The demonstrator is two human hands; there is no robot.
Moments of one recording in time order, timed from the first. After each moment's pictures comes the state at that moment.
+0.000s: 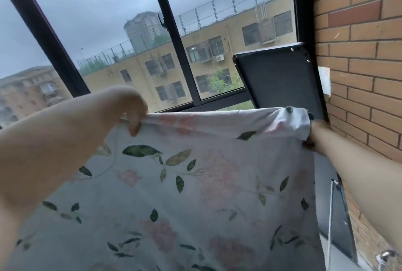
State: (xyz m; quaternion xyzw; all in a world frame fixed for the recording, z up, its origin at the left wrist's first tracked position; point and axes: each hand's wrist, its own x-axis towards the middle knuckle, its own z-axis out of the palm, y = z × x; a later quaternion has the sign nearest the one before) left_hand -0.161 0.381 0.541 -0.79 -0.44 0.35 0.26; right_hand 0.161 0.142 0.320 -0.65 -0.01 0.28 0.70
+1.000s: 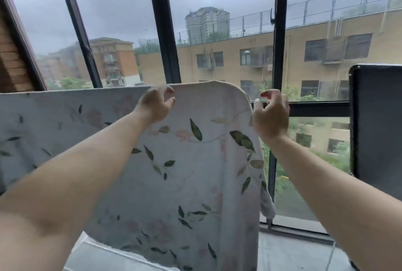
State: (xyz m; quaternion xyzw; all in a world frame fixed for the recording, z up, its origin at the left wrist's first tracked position) left_hand -0.505 0.450 0.490 -0.82 -0.45 -0.35 0.03; right_hand -0.245 0.316 0.431 -0.65 -0.41 -0.06 0.64
